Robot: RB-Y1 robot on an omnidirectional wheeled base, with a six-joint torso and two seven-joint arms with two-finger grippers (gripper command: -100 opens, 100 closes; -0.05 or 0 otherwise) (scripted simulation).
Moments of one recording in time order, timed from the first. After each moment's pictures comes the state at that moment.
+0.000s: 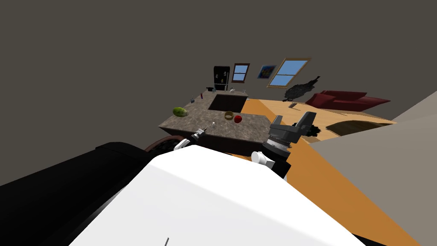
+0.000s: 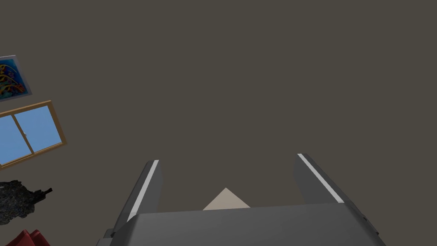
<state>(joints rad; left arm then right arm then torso) 0.38 0.41 -0.06 -1.58 -0.59 -0.43 -0.58 0.46 0.02 0.03 -2.36 -0.09 -0.47 0.08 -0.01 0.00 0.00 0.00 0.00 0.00</state>
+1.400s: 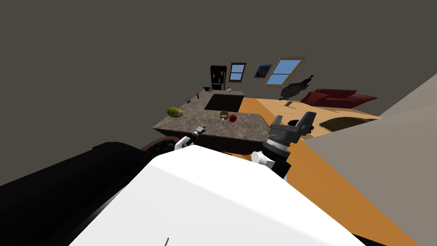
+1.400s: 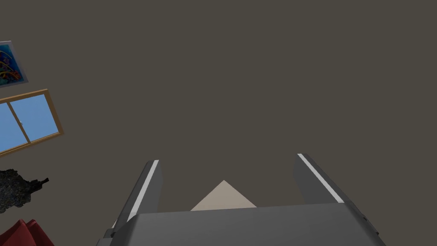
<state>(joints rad) 0.32 0.42 -0.04 -1.57 -0.59 -0.37 -0.56 0.46 0.02 0.03 -2.36 -0.09 -0.47 0.08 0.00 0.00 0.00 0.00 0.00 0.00</state>
